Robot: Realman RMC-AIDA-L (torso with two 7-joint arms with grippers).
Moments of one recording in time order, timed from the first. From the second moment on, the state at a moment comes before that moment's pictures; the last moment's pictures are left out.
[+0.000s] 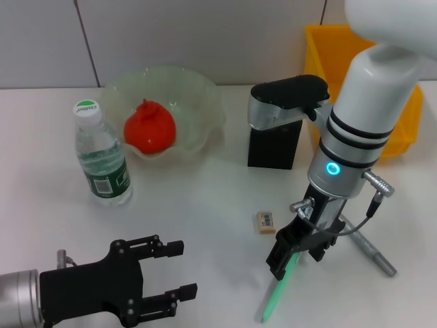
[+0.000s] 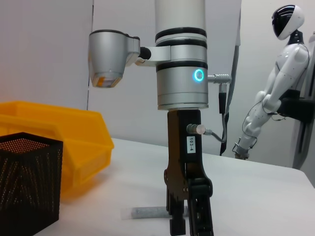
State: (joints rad) left arm -0.39 -2.06 0.82 0.42 1.86 1.67 -0.90; right arm 1.19 2.09 1.79 0.50 0.53 -1.52 2.96
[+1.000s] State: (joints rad) left arm -0.39 -2.05 0.81 0.44 1.86 1.70 -0.90; right arm 1.21 2.09 1.69 0.50 0.57 -1.48 2.96
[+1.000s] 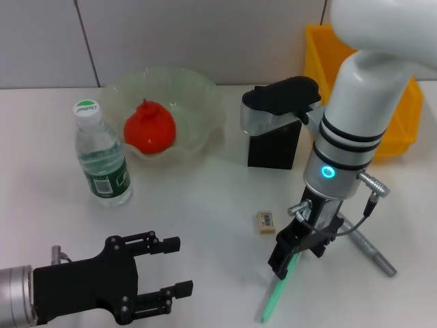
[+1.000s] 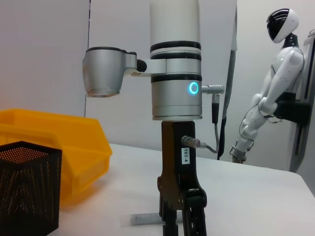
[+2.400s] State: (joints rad) left arm -0.38 -2.04 0.81 0.45 1.86 1.73 -0.91; right arm 1.23 2.09 1.58 0.46 0.67 -1.45 2.96
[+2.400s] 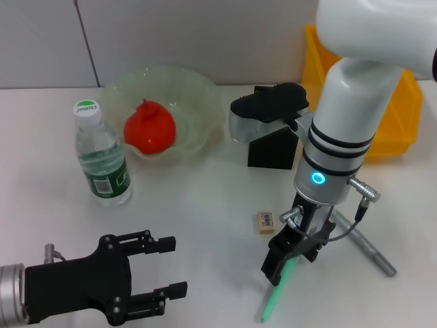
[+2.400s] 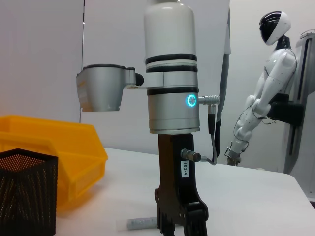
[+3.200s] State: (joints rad) left arm -0.38 -2.04 0.81 0.48 1.86 1.76 -0.94; right arm 1.24 2.09 1.70 0.39 0.61 -1.45 2.96
